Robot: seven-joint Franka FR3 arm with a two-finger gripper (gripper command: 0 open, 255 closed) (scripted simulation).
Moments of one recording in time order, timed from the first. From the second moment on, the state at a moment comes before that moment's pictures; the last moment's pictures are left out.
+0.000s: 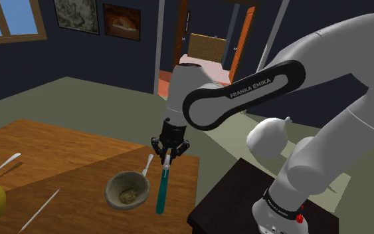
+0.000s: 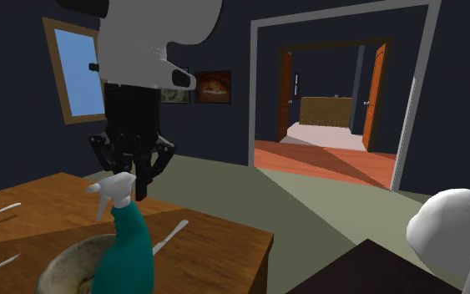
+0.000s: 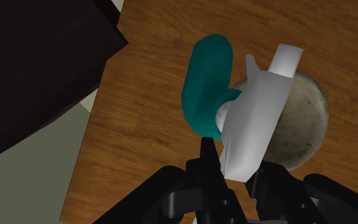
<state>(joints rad) 0.01 -0.25 0.57 -2.44 0.31 2.28 1.05</state>
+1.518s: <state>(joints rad) -0.01 -0.26 0.55 -2.13 0.26 1.96 1.10</state>
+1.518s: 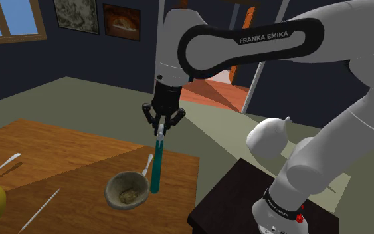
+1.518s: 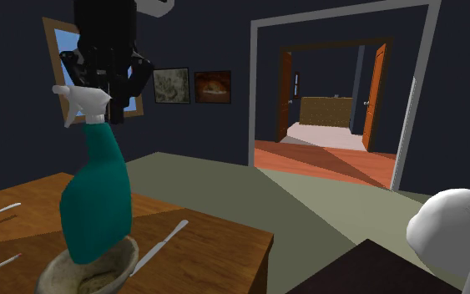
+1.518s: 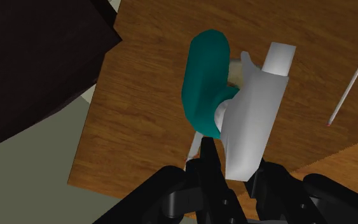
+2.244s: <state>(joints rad) 0.01 0.18 0.61 -1.54 0.00 1.75 1.28</state>
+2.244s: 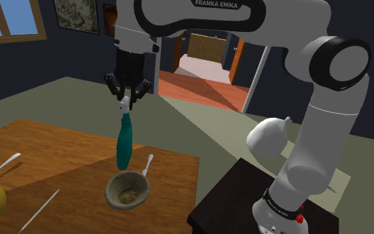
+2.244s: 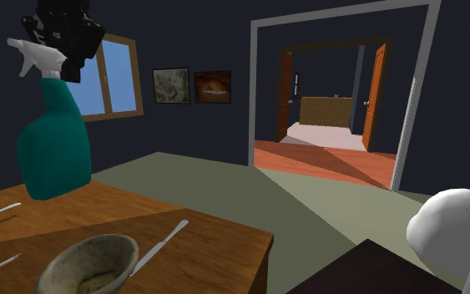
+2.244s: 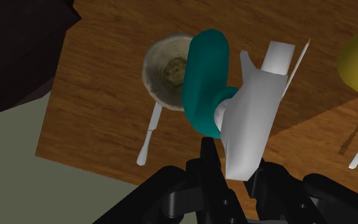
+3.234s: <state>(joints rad) 0.01 0.20 0.60 -1.70 -0.02 1.93 1.27</state>
